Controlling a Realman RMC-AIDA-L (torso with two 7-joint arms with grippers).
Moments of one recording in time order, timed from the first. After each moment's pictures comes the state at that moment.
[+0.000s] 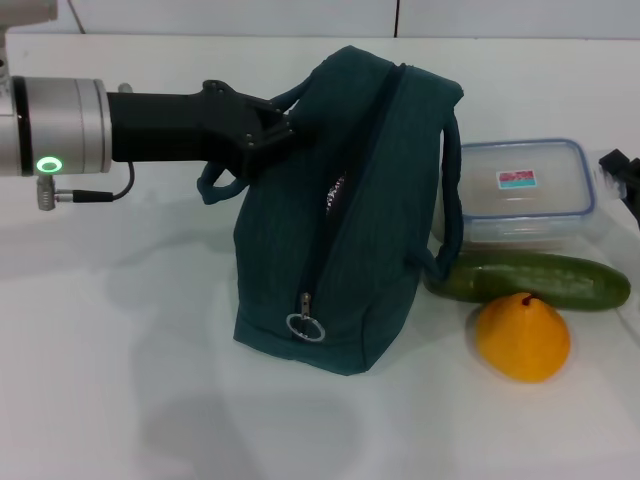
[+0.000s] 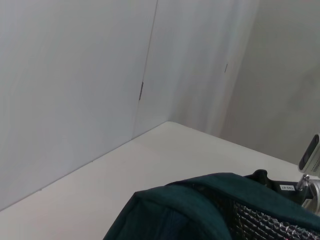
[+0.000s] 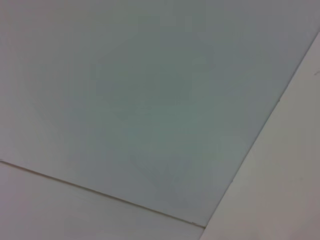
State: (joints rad) left arm -0.49 -2.08 1.03 1.07 1.82 1.48 -1.78; right arm 0.46 2.03 -0.86 -0.01 -0.97 -1.26 1.64
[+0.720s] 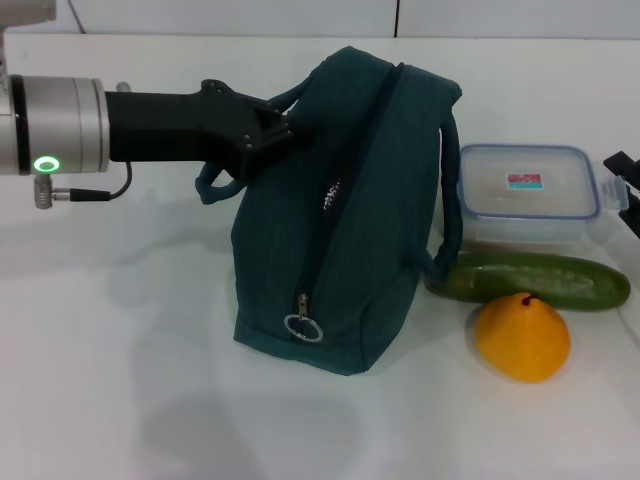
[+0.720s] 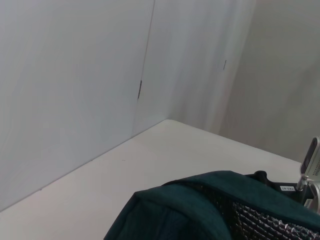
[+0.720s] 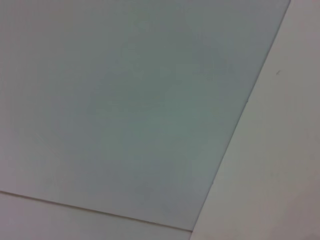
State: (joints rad) left arm -0.49 -2.08 1.03 1.07 1.83 1.48 -1.77; right arm 0.45 2.03 -0.86 0.02 -0.95 -1.24 1.71
